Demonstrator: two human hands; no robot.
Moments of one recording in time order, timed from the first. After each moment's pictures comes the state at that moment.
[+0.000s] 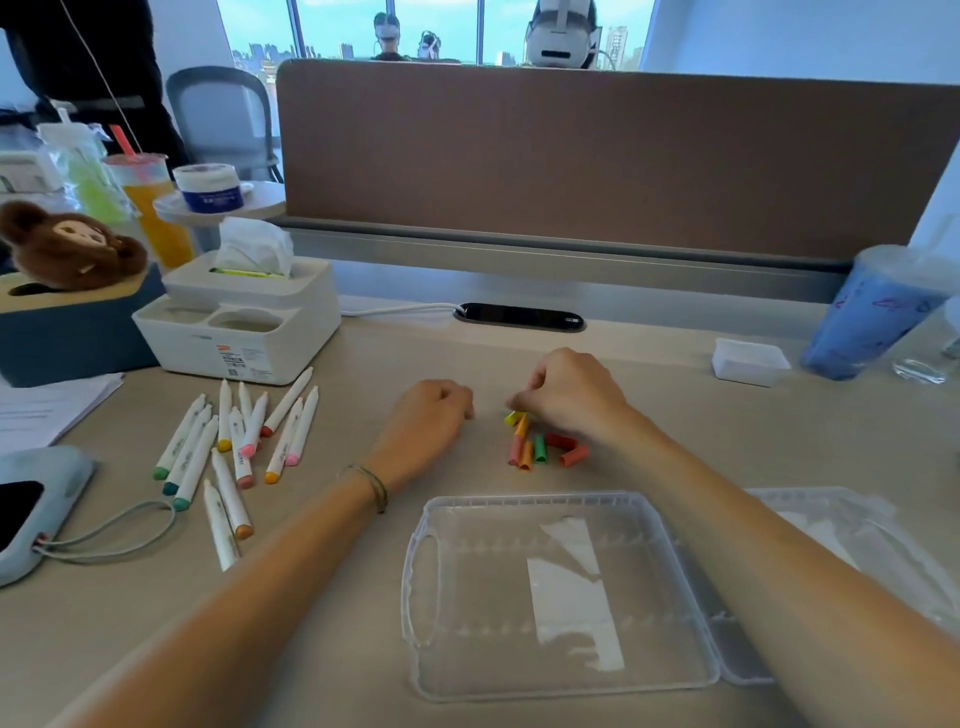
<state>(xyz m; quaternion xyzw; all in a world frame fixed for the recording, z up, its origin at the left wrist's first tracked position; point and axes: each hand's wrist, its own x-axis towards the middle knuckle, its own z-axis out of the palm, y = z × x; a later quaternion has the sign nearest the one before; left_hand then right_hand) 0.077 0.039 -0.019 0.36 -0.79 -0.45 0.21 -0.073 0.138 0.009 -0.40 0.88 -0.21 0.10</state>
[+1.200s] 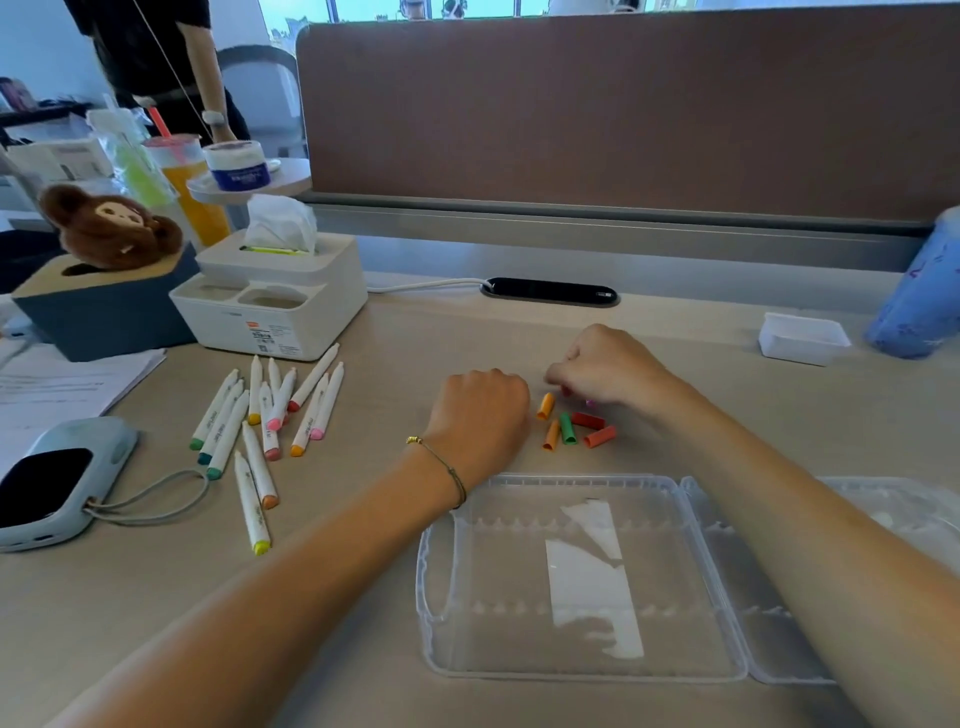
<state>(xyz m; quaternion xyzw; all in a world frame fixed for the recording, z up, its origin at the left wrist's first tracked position) 0.059 0.080 -0.007 0.27 -0.95 0.13 0.06 -0.091 0.138 0.008 -0.42 0.87 -0.21 0.15</state>
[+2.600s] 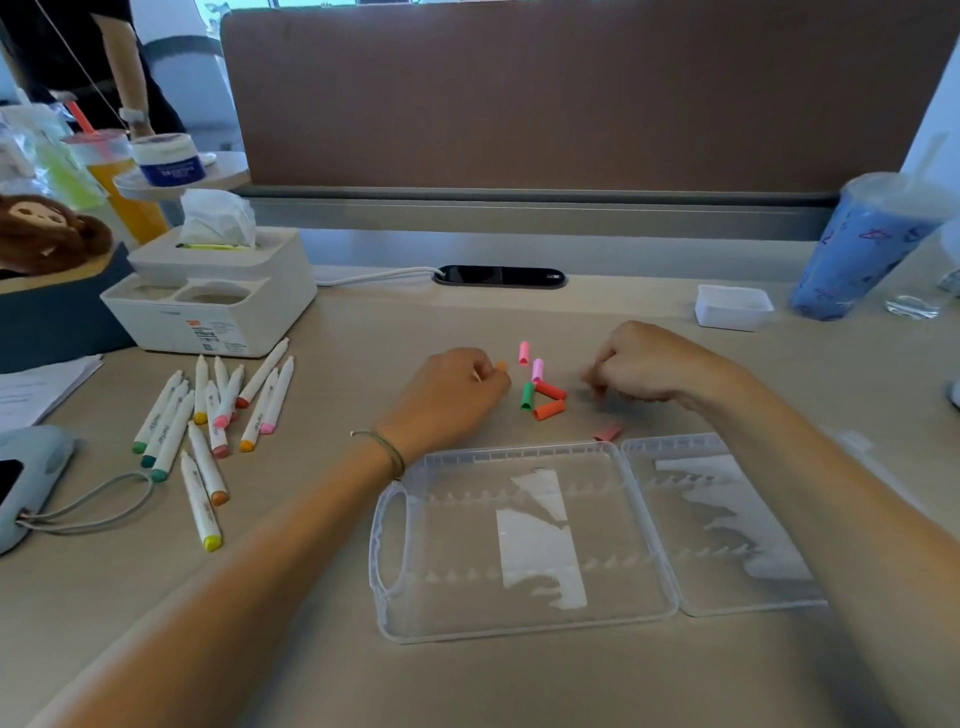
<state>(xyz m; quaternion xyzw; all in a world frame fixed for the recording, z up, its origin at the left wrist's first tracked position) 0.053 0.084 -0.009 0.31 -0.88 -0.33 0.14 -0.118 0.221 0.031 -0.39 0.88 -0.17 0.21</state>
